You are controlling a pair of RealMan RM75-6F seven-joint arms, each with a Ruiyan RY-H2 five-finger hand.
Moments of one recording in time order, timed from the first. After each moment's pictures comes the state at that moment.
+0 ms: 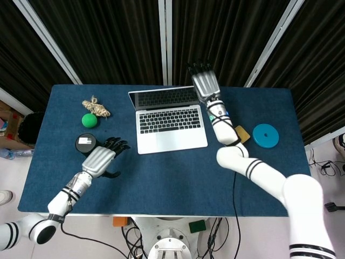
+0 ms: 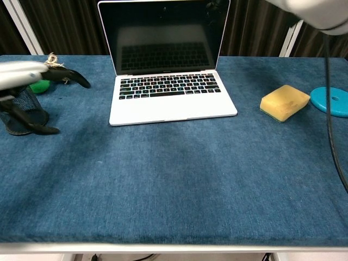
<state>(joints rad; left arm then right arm) -0.58 -1.28 -0.01 -1.67 1.37 1.03 0.07 1.16 -1.66 0.45 -0.96 -0.85 0.76 -0.54</state>
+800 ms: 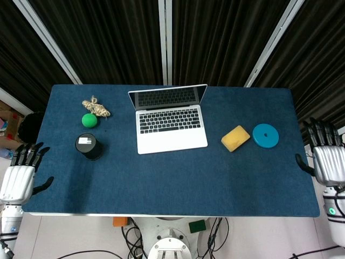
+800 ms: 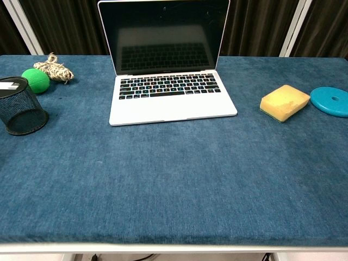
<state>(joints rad) -0.14 -1.13 0.06 -1.67 1.46 1.62 0.15 0.25 -1.03 0.03 -1.67 -1.39 1.56 -0.09</state>
